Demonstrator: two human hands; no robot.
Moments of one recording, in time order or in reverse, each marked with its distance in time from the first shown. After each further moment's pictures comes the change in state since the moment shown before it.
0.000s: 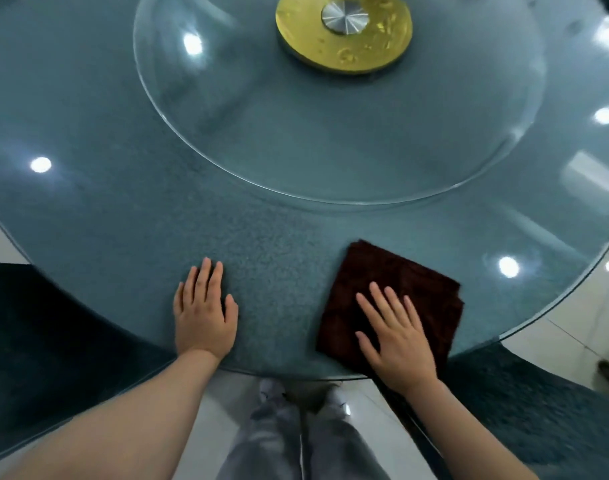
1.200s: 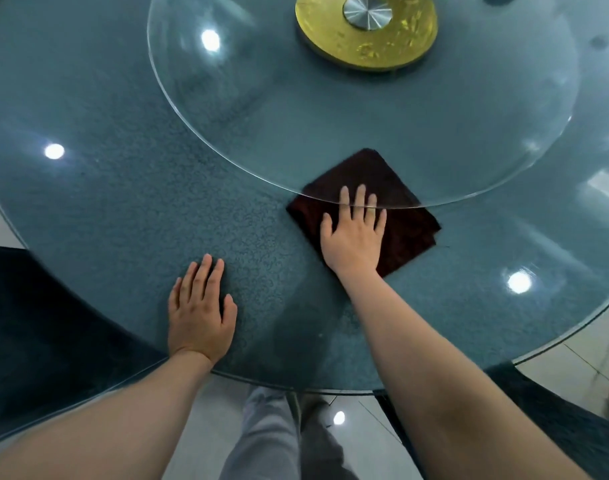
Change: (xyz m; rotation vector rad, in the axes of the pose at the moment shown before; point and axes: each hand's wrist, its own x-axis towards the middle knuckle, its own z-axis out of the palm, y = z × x) left_hand 0.000 -0.002 0.004 0.005 0.052 0.001; right_hand 0.192 -0.070 -0.030 0.085 0.118 0.315
